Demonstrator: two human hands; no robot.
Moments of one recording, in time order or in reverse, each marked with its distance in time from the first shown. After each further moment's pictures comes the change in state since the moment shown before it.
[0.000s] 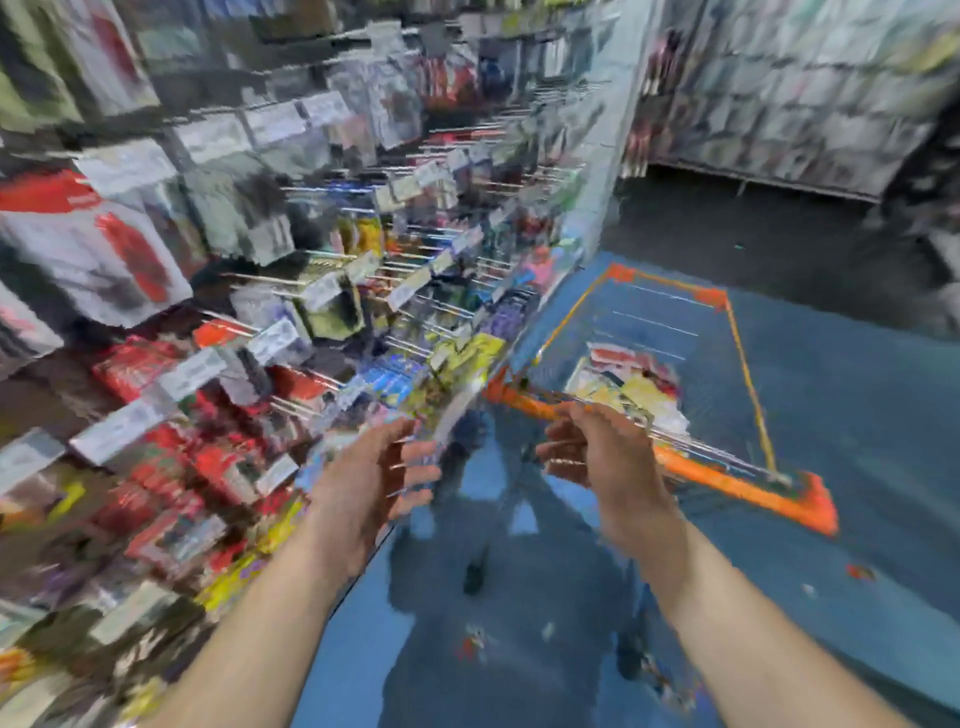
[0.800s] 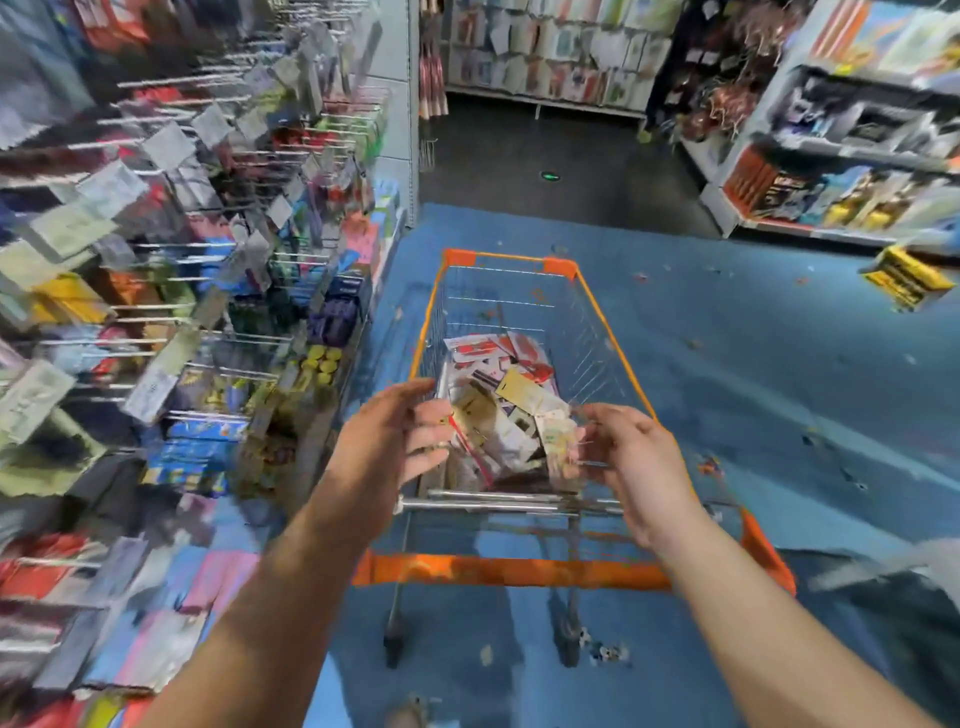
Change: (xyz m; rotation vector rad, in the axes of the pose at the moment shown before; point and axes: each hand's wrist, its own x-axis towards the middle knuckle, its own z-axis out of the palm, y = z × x) left_hand 0.265 0.050 0.202 0.111 -0.375 -0.135; right_hand 0.205 -0.033 -0.102 0.062 0.512 0.068
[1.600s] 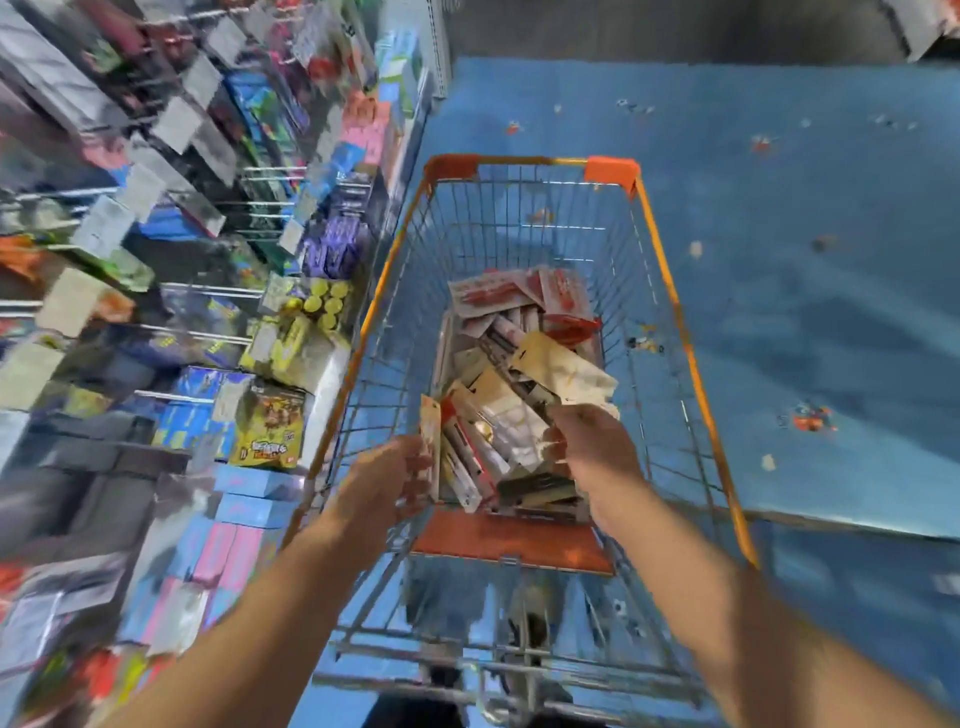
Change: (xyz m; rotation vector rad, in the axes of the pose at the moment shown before) left_hand 0.228 -0.102 0.063 0.323 0.345 -0.472; right_hand 0.279 0.098 0.009 -0.231 -0.079 0.320
